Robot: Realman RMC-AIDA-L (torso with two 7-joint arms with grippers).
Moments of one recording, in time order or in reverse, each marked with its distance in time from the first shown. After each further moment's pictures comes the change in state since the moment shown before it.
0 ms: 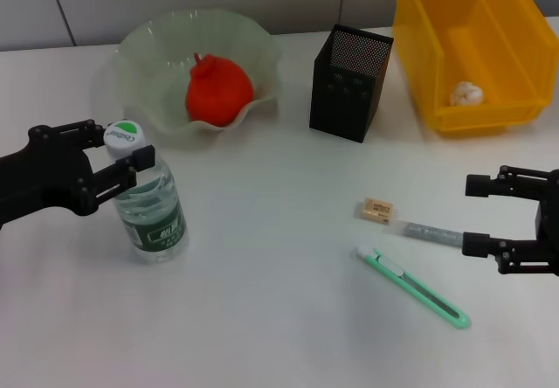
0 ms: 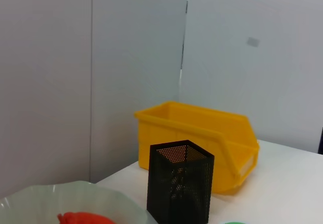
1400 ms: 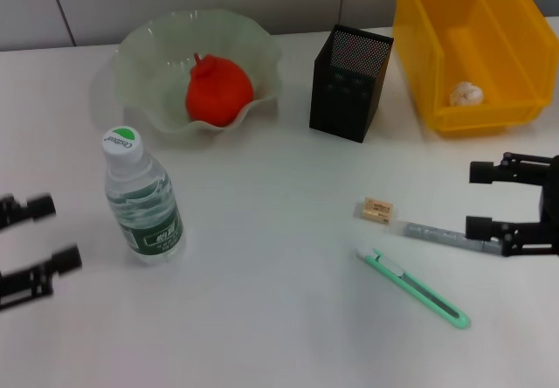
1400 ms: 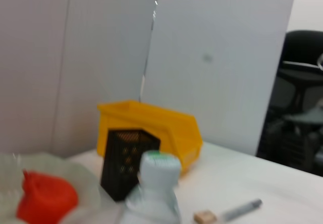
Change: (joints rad) left arm 0.022 0.091 -0.316 -0.256 0.099 0.427 0.155; right arm 0.019 -0.003 0.001 -0.062 -0.006 0.006 0.081
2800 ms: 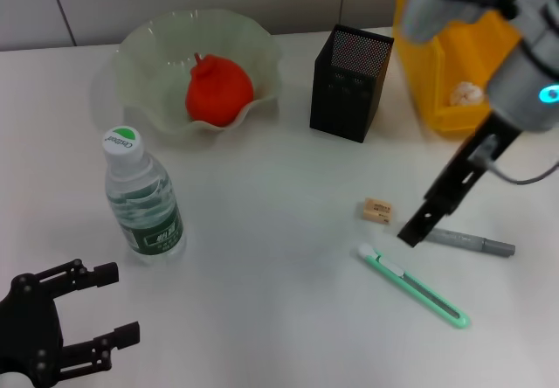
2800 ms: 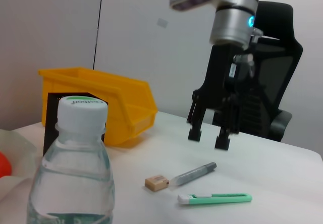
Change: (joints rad) left arm -0.018 -0.057 0.003 -0.098 0.157 0.016 0.169; right arm 0.487 0.032 -0.730 -0.299 -0.644 0.085 1.152
